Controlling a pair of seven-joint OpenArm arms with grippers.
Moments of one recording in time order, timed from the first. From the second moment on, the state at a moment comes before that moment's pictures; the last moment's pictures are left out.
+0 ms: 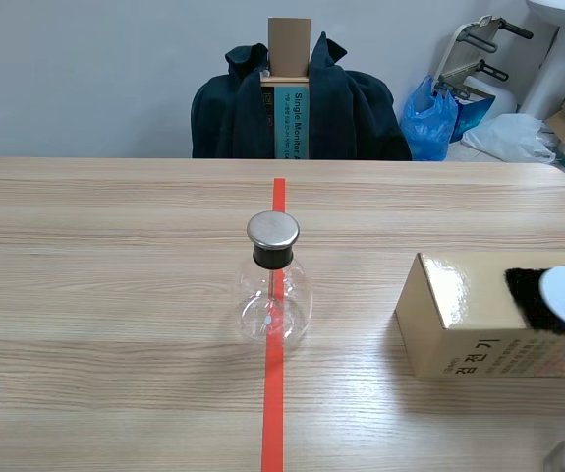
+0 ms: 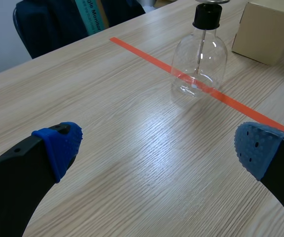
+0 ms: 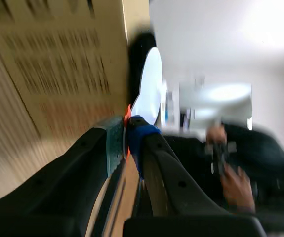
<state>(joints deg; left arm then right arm) 42.2 -38.9 -14.9 84.2 -1.6 -41.0 -47.4 -36.4 15.4 14.3 72.9 -59.8 -38.8 28.2</state>
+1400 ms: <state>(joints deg) 42.2 -38.9 -14.9 84.2 -0.3 -41.0 -47.4 -36.4 15.4 11.9 73.0 -60.1 -39.0 36.7</state>
